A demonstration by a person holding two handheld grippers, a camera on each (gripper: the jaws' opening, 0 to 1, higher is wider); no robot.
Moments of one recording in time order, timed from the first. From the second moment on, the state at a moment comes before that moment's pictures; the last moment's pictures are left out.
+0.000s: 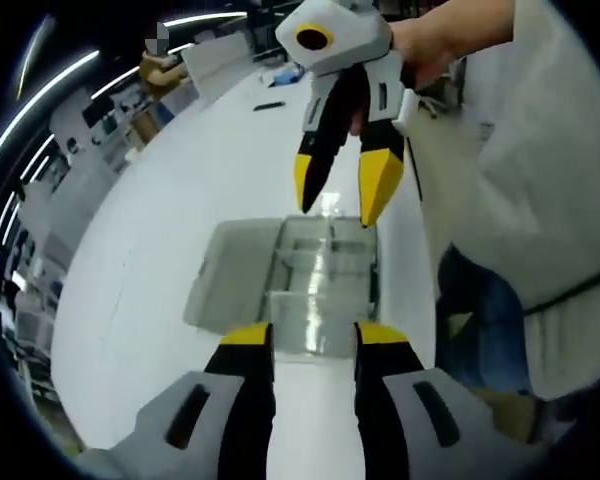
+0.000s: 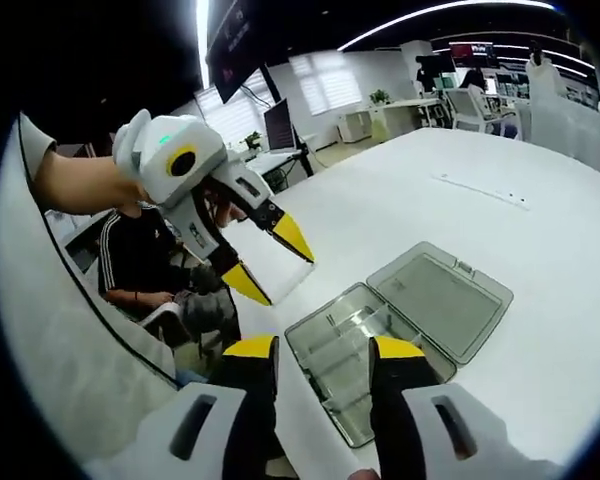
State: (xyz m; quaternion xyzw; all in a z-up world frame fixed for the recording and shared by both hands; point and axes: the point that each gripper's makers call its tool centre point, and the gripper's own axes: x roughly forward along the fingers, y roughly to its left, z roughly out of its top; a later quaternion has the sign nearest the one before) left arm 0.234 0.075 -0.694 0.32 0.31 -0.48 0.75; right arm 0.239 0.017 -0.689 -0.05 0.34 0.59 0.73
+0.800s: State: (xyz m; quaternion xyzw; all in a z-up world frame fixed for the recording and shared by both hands) left arm 0.236 0.040 -0.684 0.33 0.27 -0.47 0.77; right arm 0.239 0.026 -0.682 -0.01 0.36 0.59 0.73
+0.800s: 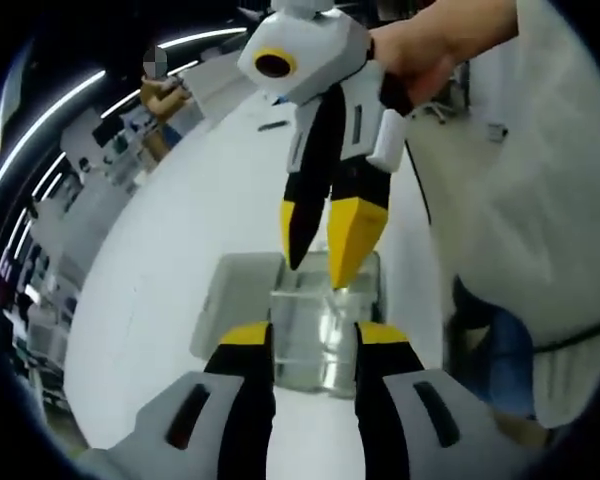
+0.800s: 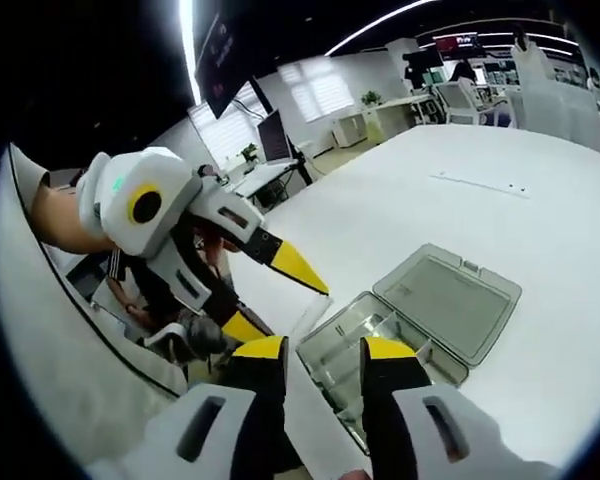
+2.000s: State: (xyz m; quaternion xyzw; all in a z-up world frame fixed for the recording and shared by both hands) left arm 0.239 0.029 -0.683 0.36 0.24 -0.44 0.79; right arm 0.237 0.033 -0.694 0.05 0.41 0.57 0.71
